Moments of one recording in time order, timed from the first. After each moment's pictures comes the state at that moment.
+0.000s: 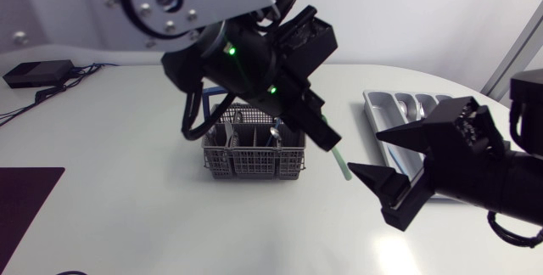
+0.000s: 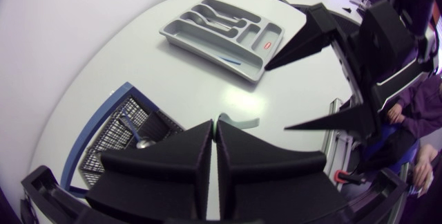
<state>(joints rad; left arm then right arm) -0.87 1.67 1.56 -0.75 0.10 0.15 0.57 0.76 0.65 -0.44 -0.03 -0.24</state>
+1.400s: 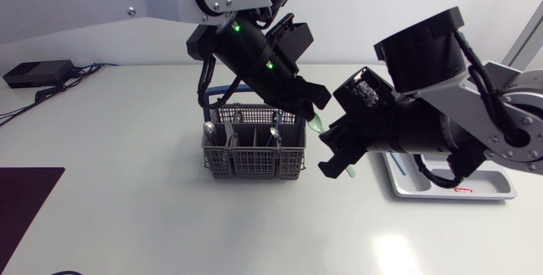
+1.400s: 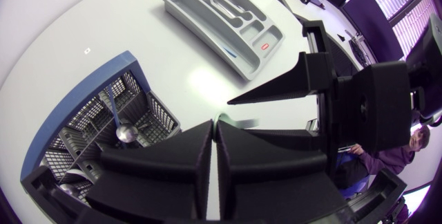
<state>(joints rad) -0.71 1.88 1.76 -0.90 0.38 0.03 0.62 1.23 0.89 -0.43 0.09 -0.23</state>
